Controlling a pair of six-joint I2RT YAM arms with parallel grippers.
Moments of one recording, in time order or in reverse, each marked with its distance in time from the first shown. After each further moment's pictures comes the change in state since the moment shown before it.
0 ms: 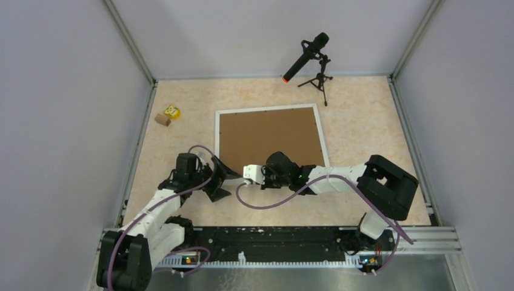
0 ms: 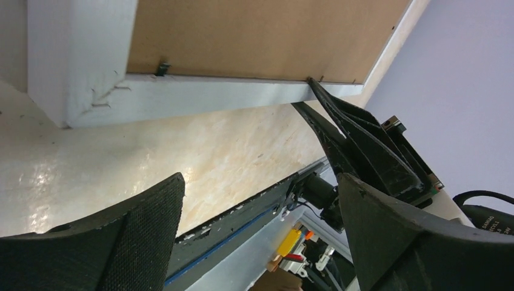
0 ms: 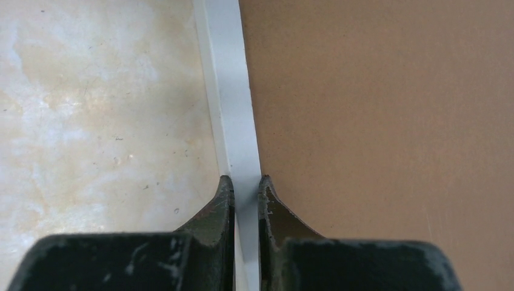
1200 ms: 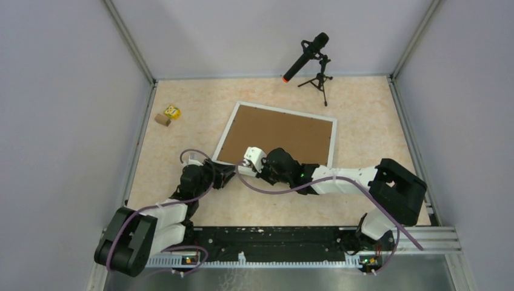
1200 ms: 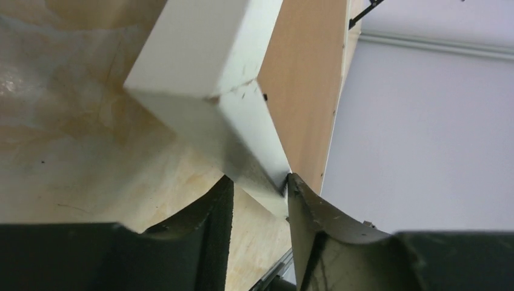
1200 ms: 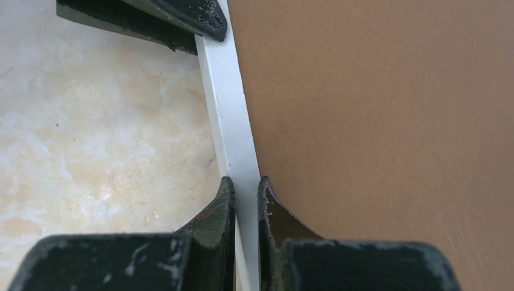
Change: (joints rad) left arm -0.116 0.175 -0.310 0.945 -0.338 -0.327; right arm 0.027 -0.084 0.018 0.030 0.106 0.379
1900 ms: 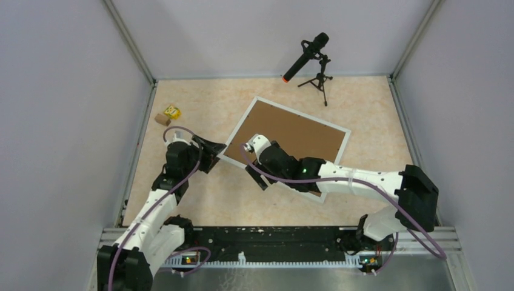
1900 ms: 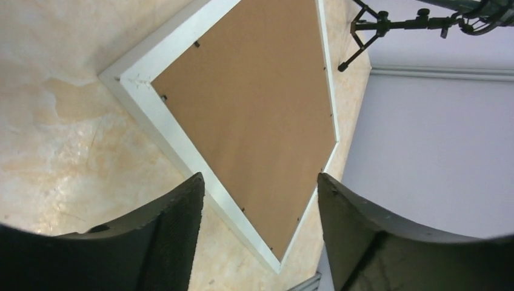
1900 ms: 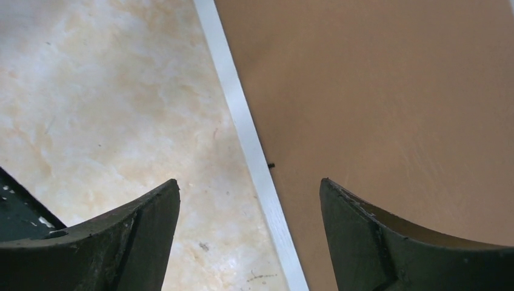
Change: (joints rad) left arm 0.142 -0.259 0.389 -0.703 -0.043 0.211; right arm 0.104 -0.113 0.235 -0.457 0.291 0.370
